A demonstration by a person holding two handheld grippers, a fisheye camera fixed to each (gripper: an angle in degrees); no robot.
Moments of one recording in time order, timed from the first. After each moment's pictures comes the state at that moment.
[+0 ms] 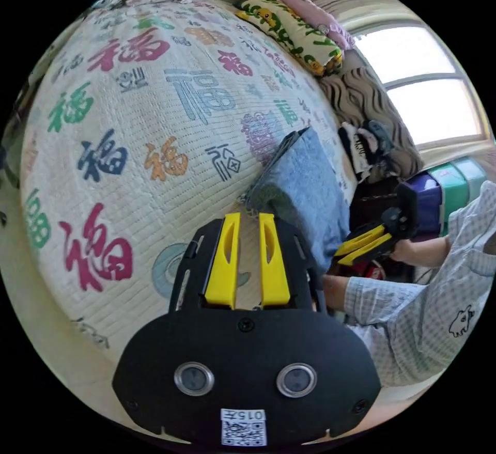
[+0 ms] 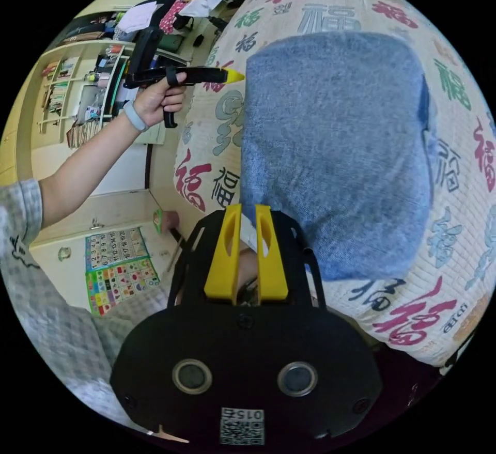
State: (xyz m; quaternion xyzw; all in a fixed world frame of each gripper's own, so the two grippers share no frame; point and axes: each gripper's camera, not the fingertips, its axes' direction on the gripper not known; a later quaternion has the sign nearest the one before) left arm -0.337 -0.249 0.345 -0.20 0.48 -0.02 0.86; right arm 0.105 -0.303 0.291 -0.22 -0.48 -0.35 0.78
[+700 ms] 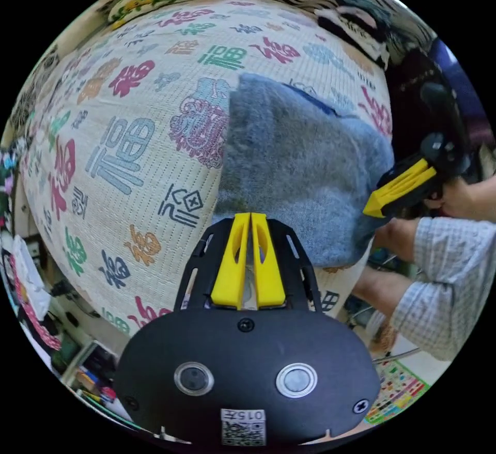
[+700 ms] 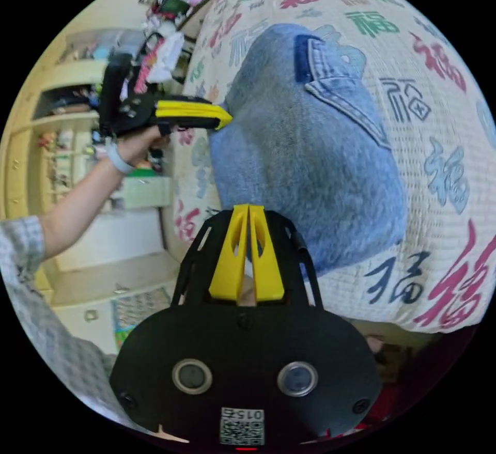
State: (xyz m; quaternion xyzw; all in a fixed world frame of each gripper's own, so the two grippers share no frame) left arm -0.186 -0.310 0.361 -0.22 0.35 0.28 0.86; right arm 0.193 -0.290 0.344 -0.19 -0.55 -0.14 0.80
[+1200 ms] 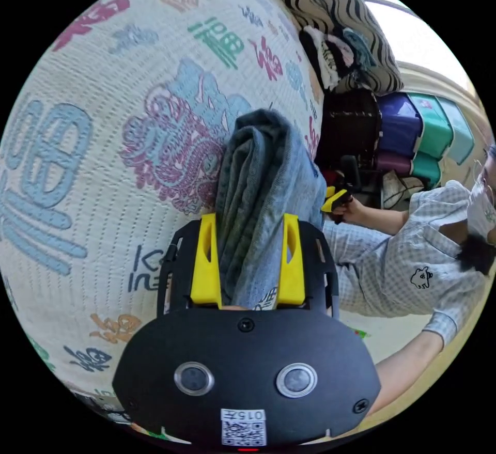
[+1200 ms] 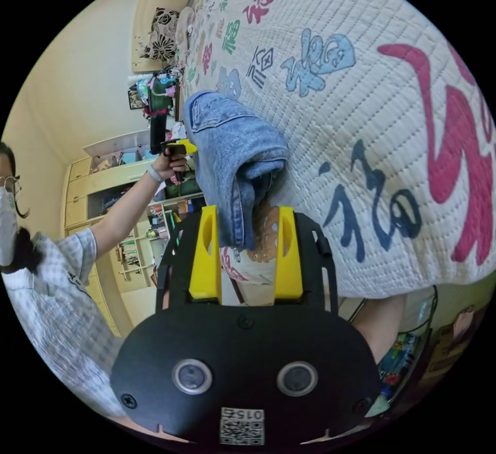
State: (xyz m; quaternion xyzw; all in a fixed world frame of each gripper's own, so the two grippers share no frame) left arm -0.142 -0.361 0.515 -0.38 0.59 0.23 0.67; right arm 0.330 -0.235 0.433 -0.20 -0.67 0.11 0.71
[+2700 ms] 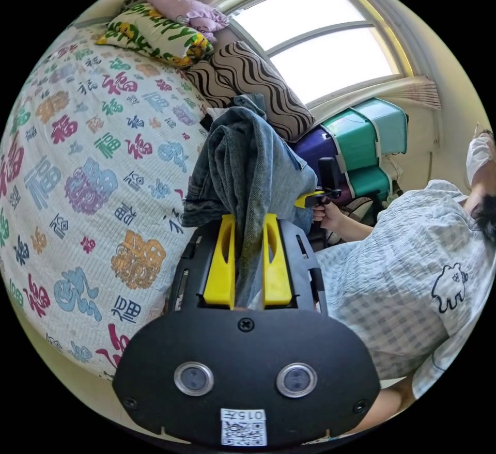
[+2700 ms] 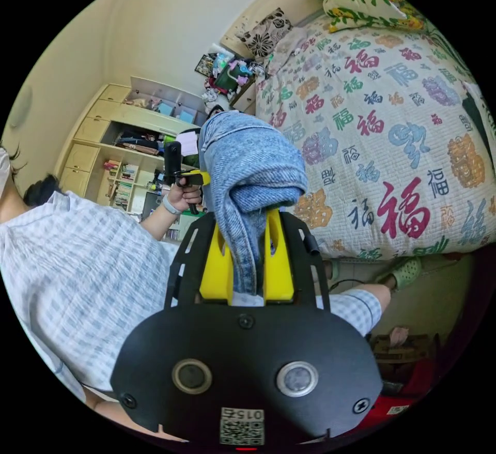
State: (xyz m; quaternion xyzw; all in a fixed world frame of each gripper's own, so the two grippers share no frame) left arm 0.049 -0.173 0.300 -0.14 0.67 0.09 0.72; right arm 0.695 -0.236 0.033 -0.04 -0.64 -0.05 0.76
